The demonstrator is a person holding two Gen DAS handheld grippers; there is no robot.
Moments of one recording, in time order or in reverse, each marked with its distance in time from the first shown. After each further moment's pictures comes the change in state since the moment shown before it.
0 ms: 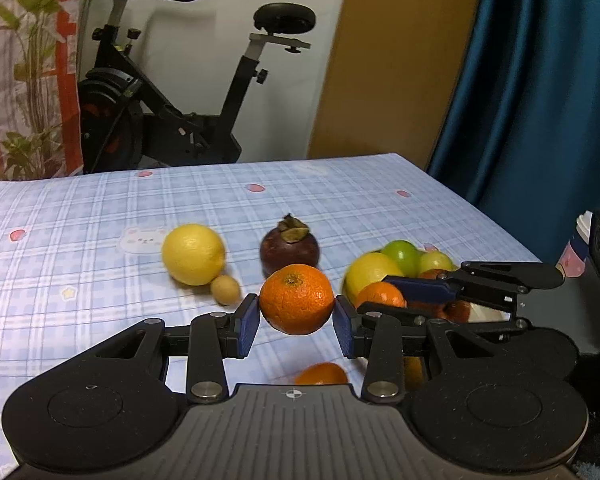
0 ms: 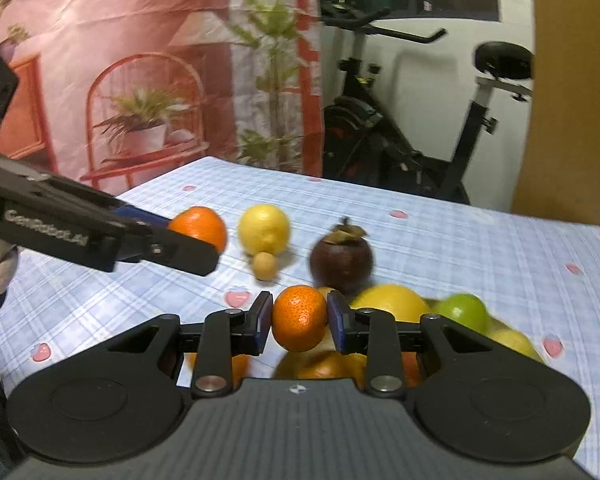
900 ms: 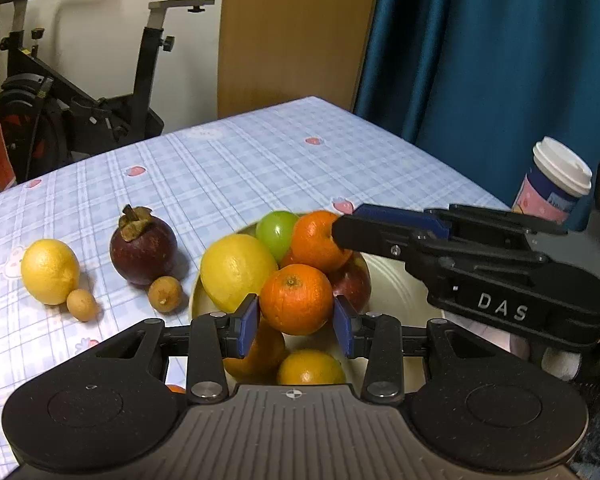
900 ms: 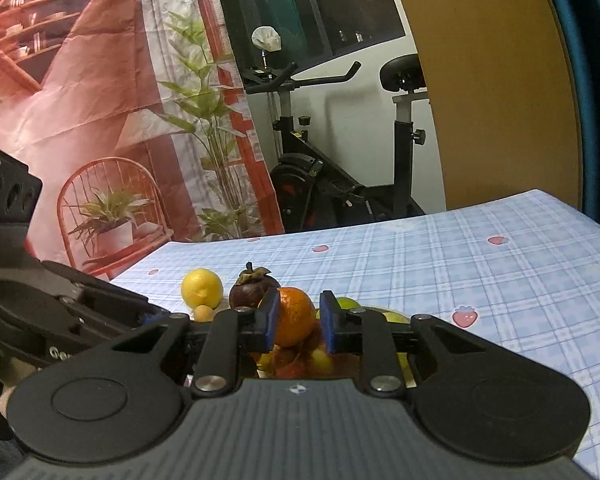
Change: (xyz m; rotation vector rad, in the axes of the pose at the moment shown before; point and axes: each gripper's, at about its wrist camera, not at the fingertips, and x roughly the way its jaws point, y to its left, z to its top) left arm 0.056 -0.081 0.005 0.172 0.148 -0.115; right arm -0.070 -0.084 -0.023 0.257 -0.195 -0.015
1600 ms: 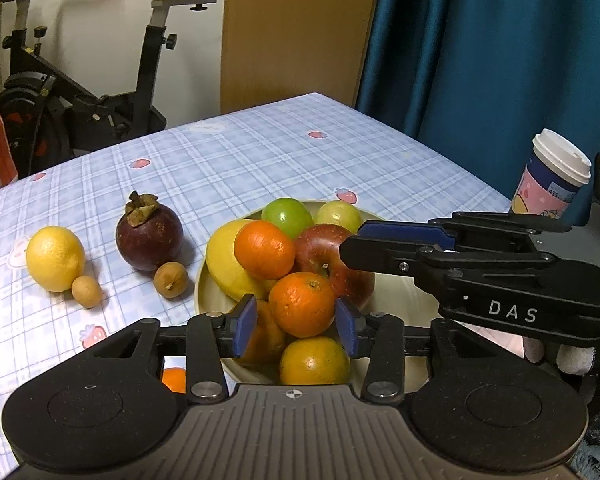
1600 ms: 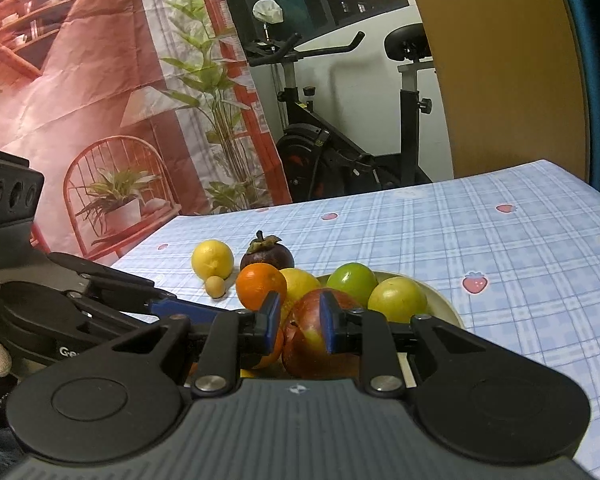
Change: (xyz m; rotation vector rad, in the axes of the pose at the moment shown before) left arm -0.008 0.002 -0.009 -0.005 -0.003 0.008; right arm 0.001 0.003 -0.002 0.016 0.095 0.021
